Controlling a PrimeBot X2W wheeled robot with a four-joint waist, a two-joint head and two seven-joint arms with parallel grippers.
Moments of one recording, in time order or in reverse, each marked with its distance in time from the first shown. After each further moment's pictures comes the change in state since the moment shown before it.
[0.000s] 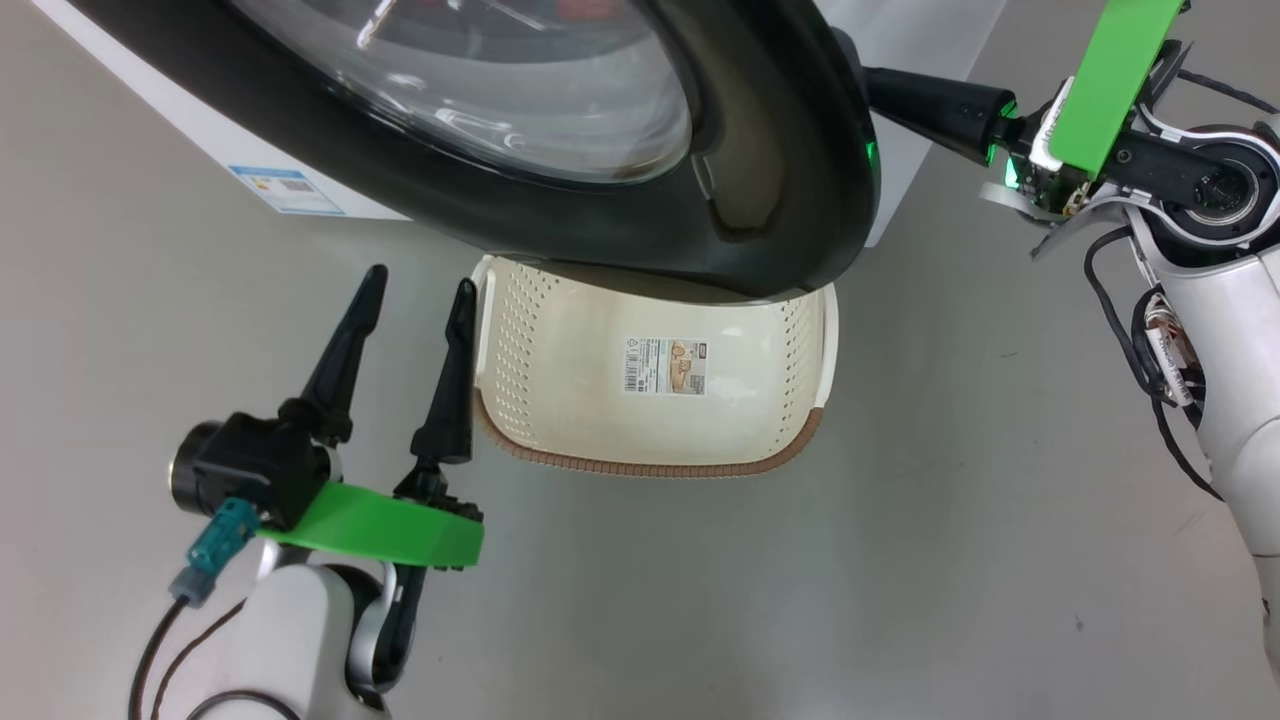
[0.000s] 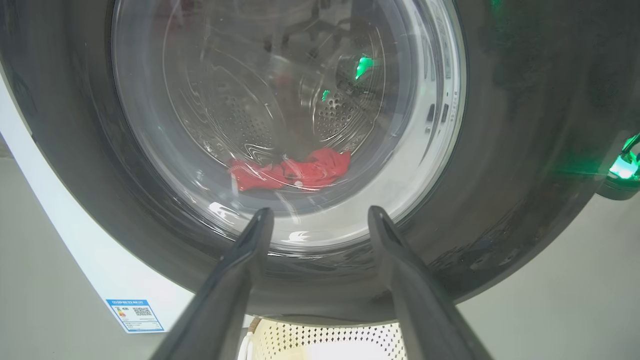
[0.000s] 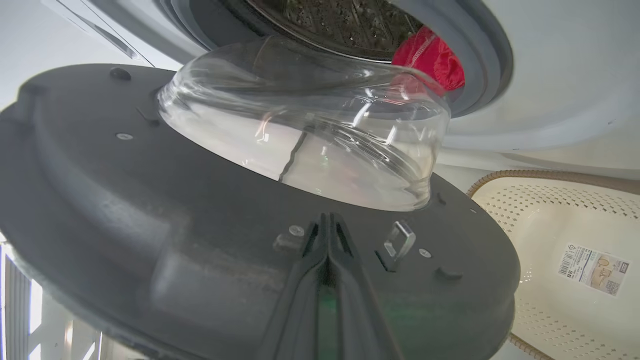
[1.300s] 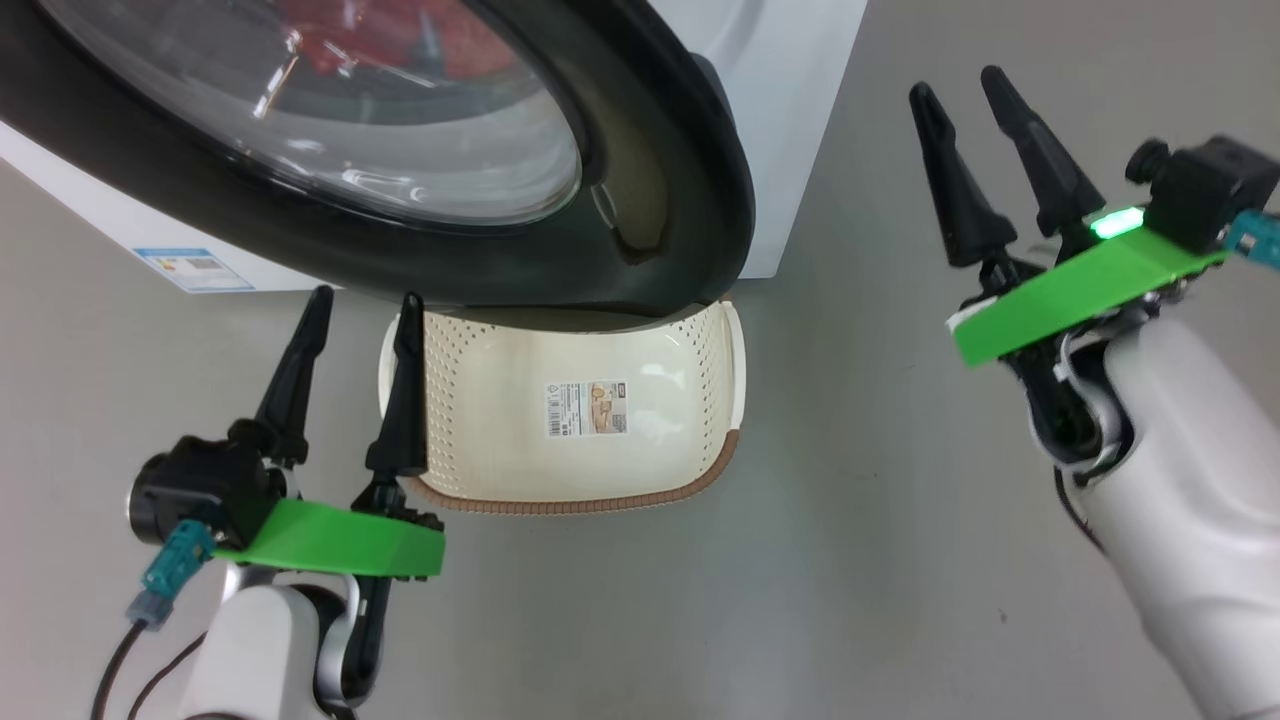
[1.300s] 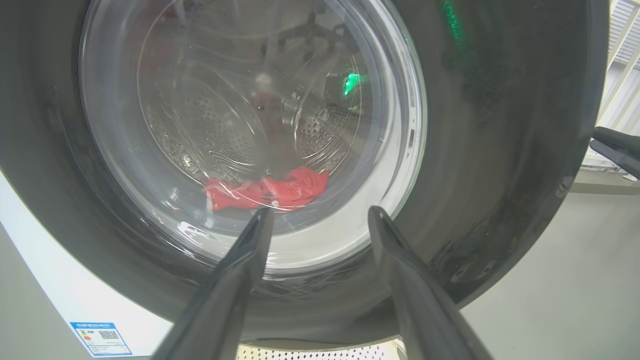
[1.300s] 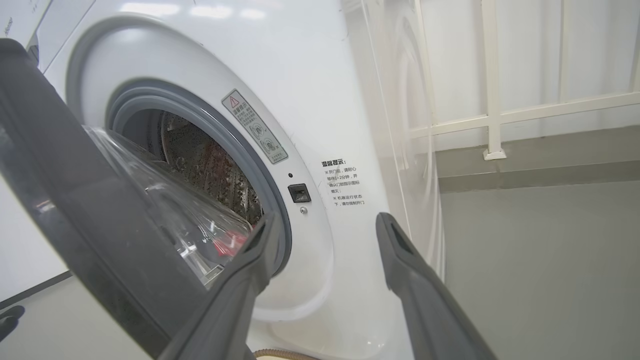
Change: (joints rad) left arm 0.042 0.001 0.071 -0.012 0.002 0.006 0.000; right arm 0.275 -0.002 0.077 -0.076 -0.815 0.000 -1.064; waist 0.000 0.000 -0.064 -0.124
